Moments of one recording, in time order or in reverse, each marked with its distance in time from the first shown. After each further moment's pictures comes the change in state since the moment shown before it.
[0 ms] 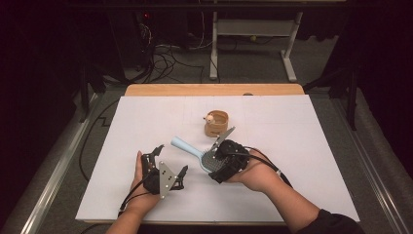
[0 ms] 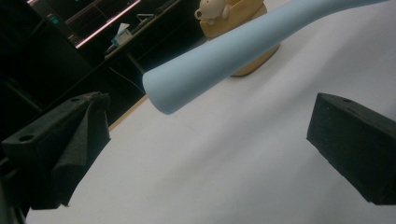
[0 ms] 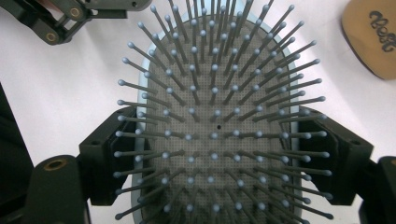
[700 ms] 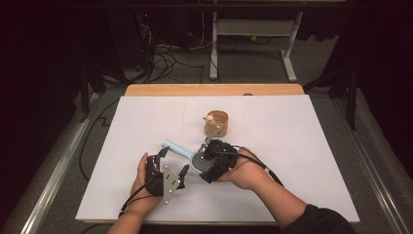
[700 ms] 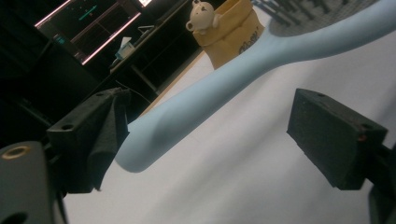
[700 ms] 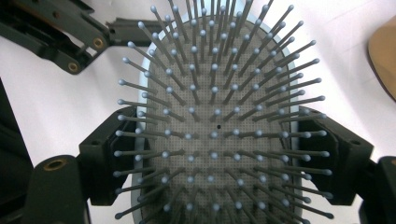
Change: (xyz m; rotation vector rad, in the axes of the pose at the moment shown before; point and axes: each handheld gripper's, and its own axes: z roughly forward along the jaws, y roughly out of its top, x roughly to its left) left arm -0.009 0.002 -0.002 -0.018 -0.001 0.095; right arm 0.010 0.023 0.014 0.024 0.015 -0.032
